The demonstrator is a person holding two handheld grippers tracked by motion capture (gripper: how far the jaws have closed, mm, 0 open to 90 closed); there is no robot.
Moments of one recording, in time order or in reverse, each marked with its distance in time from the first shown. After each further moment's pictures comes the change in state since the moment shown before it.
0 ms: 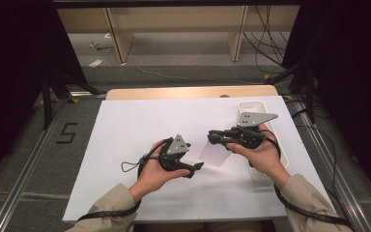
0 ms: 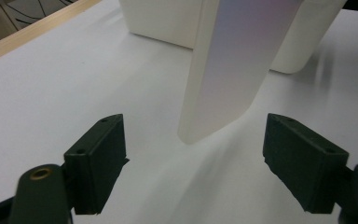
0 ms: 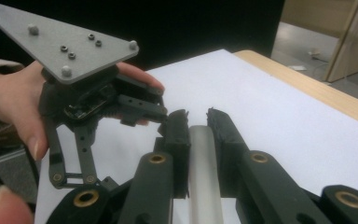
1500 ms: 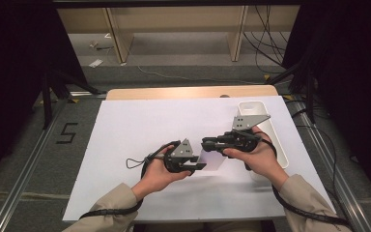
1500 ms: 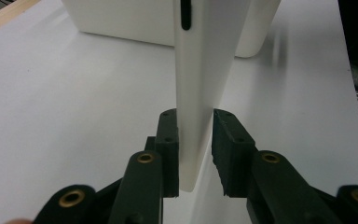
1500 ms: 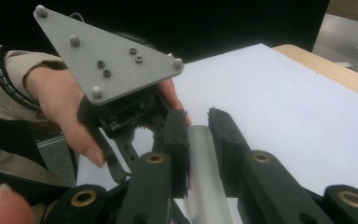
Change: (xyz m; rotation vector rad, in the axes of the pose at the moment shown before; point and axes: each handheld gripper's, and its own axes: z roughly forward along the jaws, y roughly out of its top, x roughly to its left) left arm -0.004 0.001 0.008 0.036 -0.145 0.086; right arm 0.008 0.000 0.010 0.027 0.139 -0.005
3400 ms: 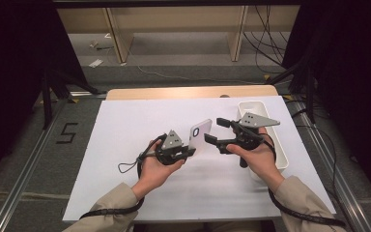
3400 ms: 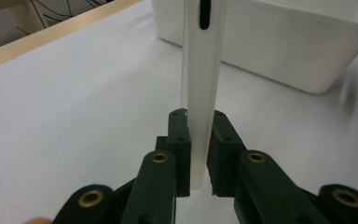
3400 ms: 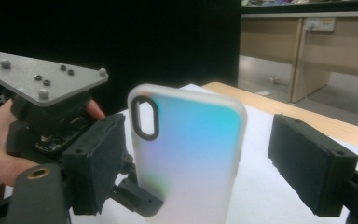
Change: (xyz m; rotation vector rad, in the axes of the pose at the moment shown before) left arm 0.014 -0.003 -0.017 -0.082 0.221 -0.194; right arm -0.007 -0.010 -0.001 -0.218 -0.277 0.085
